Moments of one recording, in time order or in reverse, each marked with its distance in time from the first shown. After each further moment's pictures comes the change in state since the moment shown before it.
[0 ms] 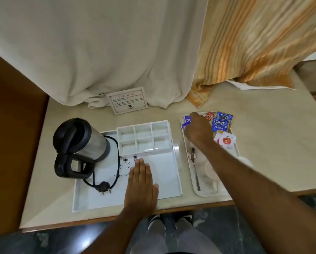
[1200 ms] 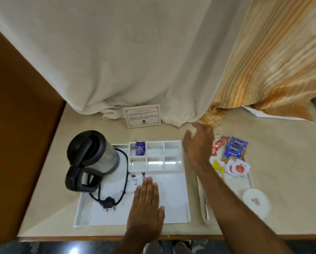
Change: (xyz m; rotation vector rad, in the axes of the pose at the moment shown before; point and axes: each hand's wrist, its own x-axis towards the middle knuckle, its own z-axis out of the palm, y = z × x) left_hand -0.002 -0.008 0.009 -0.062 0.004 0.010; right_hand 0.002 -0.054 0.019 0.312 0.339 -0.040
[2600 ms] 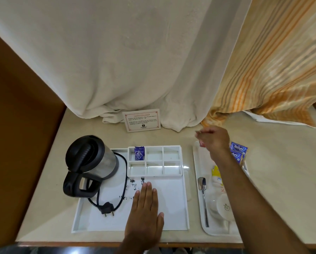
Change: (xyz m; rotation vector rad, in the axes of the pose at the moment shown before) left_hand 0.001 0.006 -0.018 0.010 -0.087 -0.042; right_hand 0.060 0.034 -0.024 0.399 -0.271 0.331
